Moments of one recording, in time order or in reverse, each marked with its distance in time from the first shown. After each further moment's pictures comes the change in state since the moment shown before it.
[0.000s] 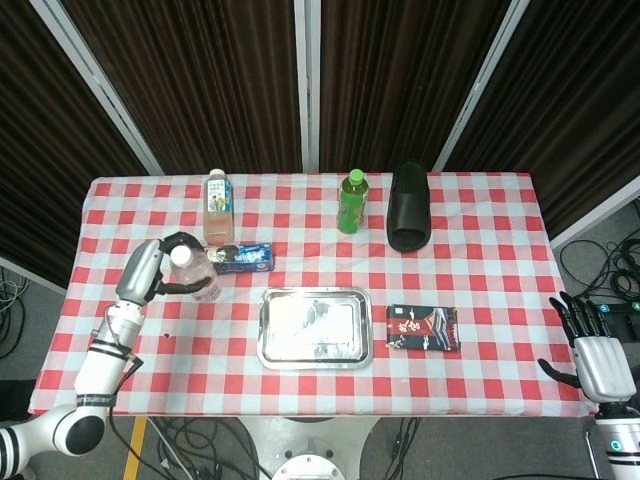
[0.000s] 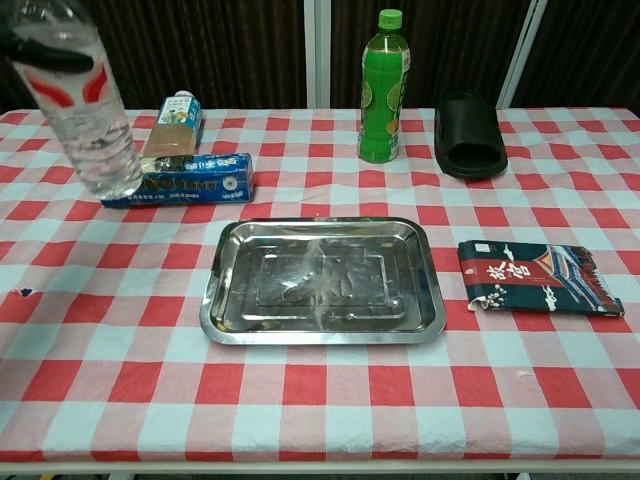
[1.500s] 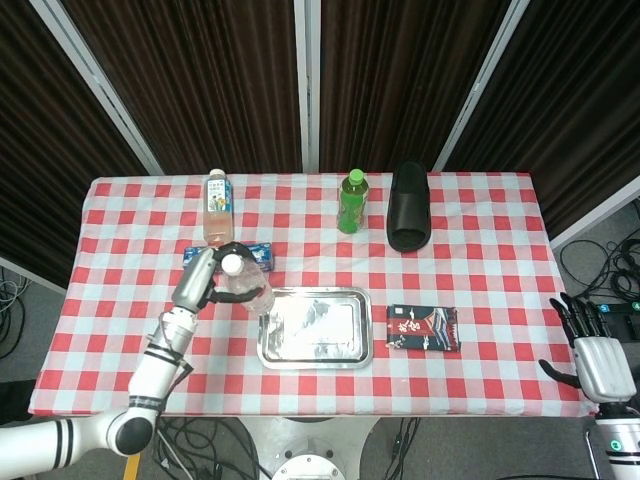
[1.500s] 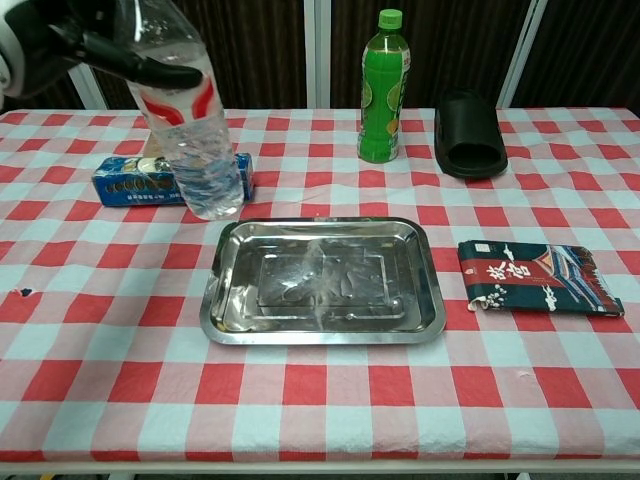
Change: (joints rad) left arm -0.099 -0.228 0.026 -0.018 -0.081 0.042 0.088; right arm 0.001 -0.004 -0.003 0.006 0.005 -0.016 -0.012
